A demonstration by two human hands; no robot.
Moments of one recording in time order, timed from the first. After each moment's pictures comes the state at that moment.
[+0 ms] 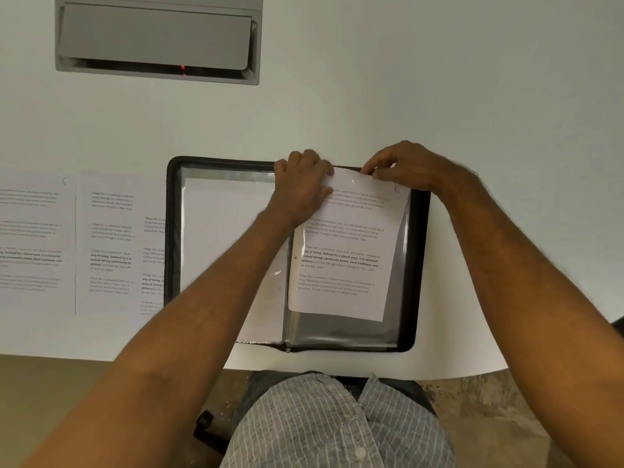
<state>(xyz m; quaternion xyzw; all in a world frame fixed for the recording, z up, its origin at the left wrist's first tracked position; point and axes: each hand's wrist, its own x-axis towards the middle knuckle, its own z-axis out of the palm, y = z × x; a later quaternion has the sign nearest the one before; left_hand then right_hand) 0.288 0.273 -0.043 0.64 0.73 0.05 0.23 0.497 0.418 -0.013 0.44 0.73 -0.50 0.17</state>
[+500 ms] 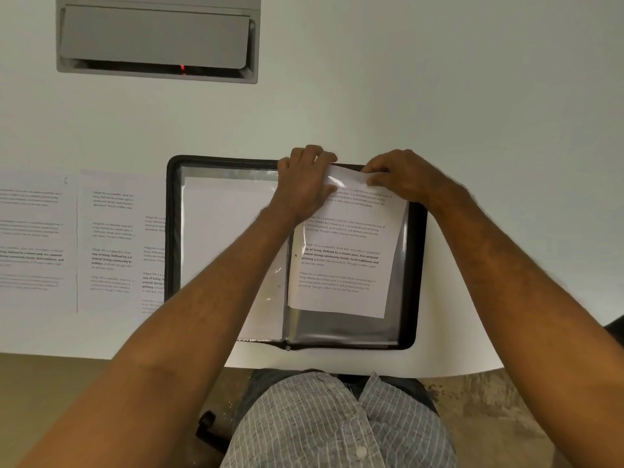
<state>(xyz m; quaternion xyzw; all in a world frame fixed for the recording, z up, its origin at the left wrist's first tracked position) 0.294 0.275 -0.041 0.64 0.72 0.07 0.24 0.501 0.395 -0.019 0.43 0.76 -0.47 0.14</state>
